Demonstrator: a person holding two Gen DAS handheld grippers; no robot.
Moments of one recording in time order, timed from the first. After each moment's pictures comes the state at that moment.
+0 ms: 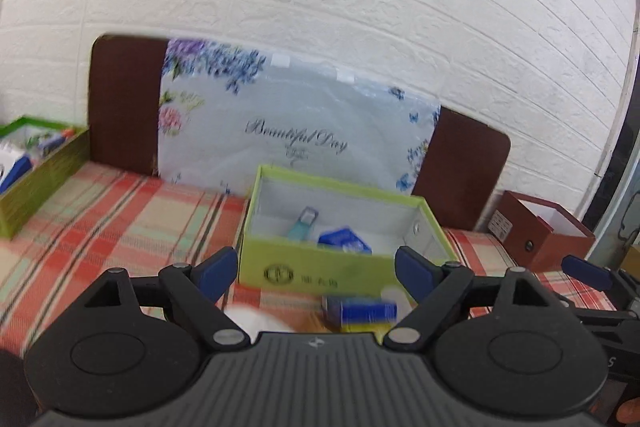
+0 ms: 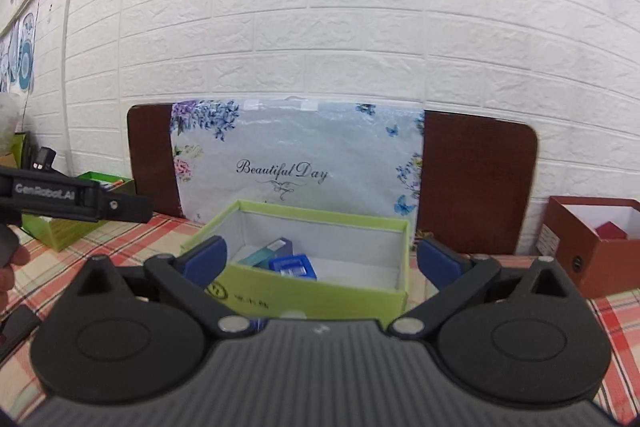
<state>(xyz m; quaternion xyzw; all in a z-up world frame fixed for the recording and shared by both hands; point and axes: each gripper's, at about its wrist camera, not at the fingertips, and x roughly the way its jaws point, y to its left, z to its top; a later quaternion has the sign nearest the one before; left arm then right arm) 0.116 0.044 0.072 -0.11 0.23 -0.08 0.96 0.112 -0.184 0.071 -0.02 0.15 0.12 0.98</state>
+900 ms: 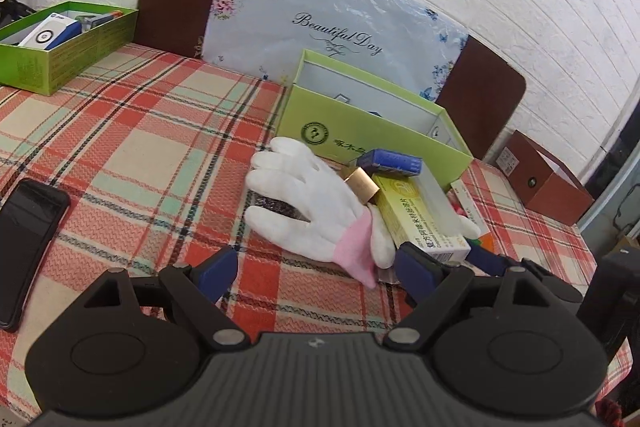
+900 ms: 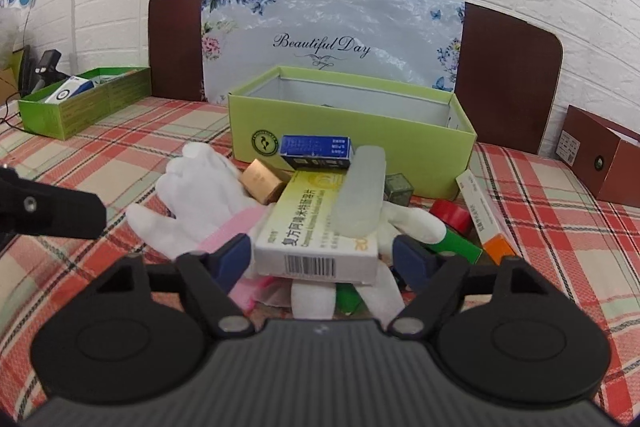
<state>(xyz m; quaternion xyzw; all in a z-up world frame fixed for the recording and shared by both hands) 0.049 0.067 0.011 -0.16 0.32 -0.08 0.93 0.071 -0.106 -0.032 -0.07 0.26 0.11 0.96</state>
